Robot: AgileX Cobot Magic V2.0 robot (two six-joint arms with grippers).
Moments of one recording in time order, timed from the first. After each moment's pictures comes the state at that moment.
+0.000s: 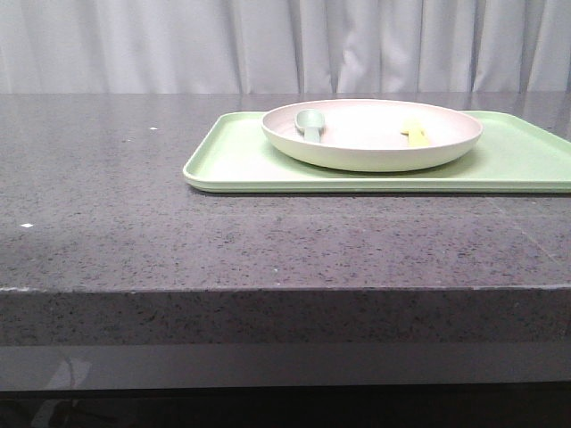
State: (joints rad) left arm -0.39 0.83 -0.88 -0.26 0.72 0.20; right arm 0.03 0.30 -0.58 0.14 0.49 -0.10
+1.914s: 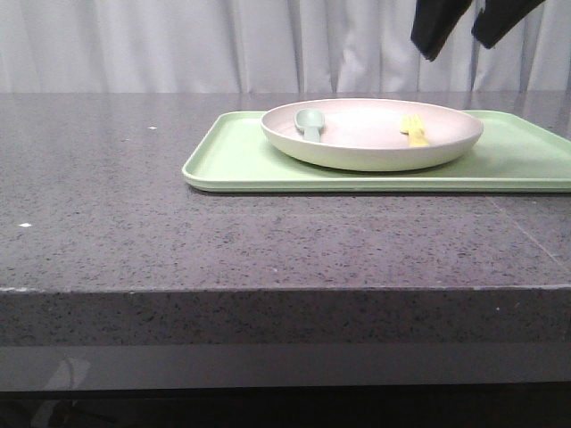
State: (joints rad) left arm -0.39 0.66 -0.77 -0.26 0.73 0.20; right arm 0.32 1.59 -1.50 0.03 0.96 0.07
